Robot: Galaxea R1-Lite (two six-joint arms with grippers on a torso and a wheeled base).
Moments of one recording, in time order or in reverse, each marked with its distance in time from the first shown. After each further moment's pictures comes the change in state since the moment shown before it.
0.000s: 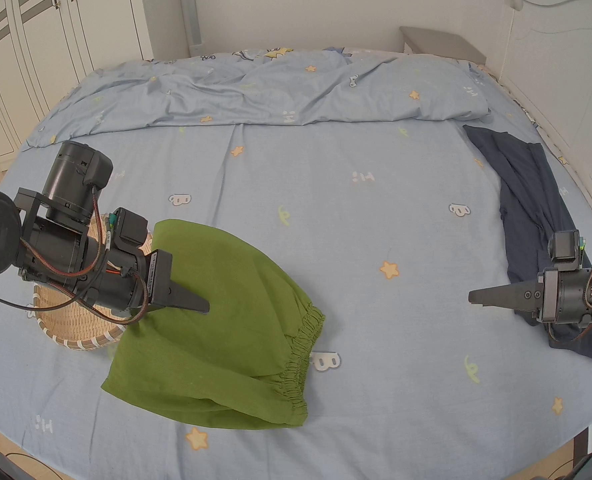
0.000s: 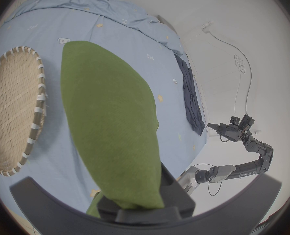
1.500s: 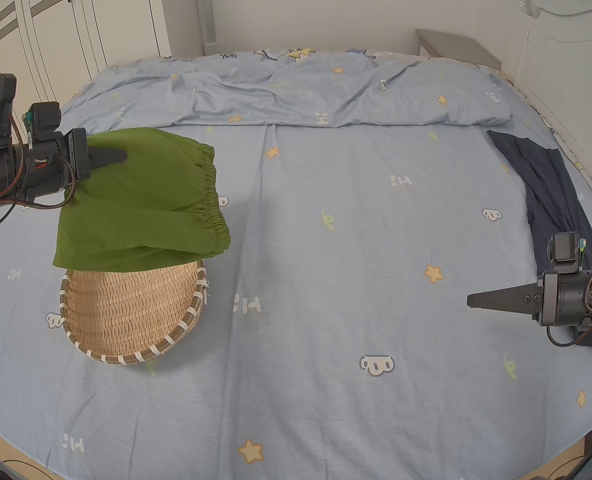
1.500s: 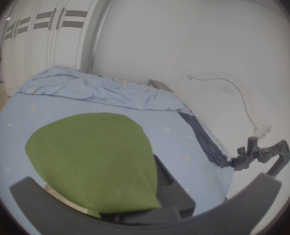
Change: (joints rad) left arm 0.298 -0.087 -0.118 -0.357 0.030 0.163; right arm 0.022 -0.010 0.008 -0.002 -0.014 0.000
